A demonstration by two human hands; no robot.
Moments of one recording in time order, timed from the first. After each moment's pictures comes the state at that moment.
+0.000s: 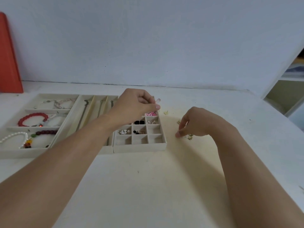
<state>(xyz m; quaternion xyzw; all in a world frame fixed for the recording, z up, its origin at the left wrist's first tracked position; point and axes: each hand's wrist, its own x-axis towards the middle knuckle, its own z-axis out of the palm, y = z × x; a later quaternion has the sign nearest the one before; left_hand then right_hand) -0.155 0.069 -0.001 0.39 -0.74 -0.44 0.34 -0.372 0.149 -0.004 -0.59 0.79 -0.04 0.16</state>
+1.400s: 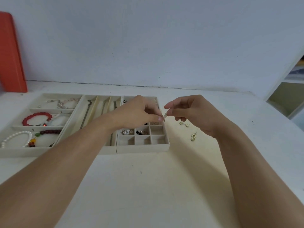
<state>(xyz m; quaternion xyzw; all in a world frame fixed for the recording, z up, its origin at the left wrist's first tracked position) -0.148 0.070 0.001 0.34 -0.84 -0.37 0.19 -0.347 0.157 0.017 -0.58 0.61 -0.40 0.35</state>
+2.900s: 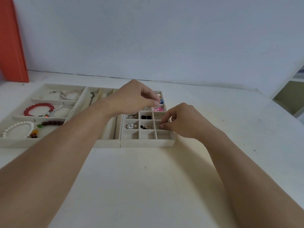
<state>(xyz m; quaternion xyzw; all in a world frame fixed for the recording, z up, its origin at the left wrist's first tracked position) -0.132 0.058 0.011 0.38 -0.81 -0.38 0.24 -0.318 0.139 -0.022 -0.64 0.71 -0.22 0.19</state>
